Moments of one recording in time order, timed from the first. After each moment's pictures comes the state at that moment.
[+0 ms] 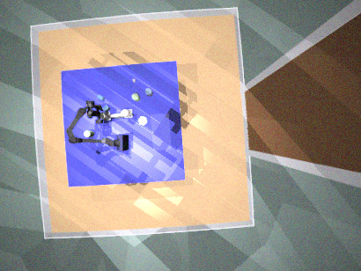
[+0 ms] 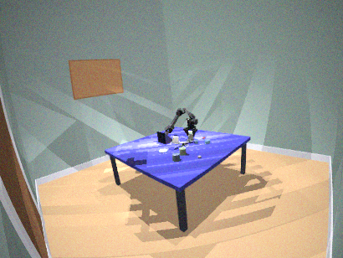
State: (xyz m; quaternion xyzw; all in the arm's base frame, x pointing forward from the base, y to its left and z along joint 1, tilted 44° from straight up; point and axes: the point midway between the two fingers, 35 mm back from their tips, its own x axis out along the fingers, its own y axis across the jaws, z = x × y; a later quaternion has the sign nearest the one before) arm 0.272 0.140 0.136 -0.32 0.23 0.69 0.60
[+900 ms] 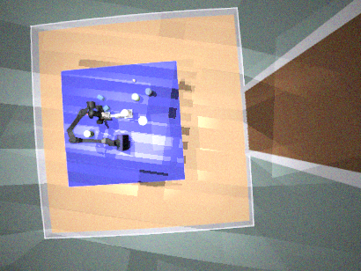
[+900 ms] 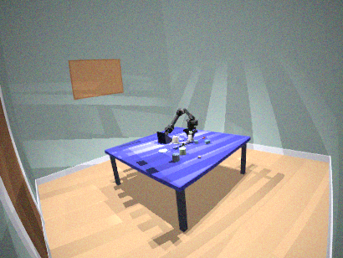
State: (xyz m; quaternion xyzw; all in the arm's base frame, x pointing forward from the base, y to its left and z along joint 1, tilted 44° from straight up) arm 0.269 0.149 0.127 -0.32 0.23 0.69 0.60
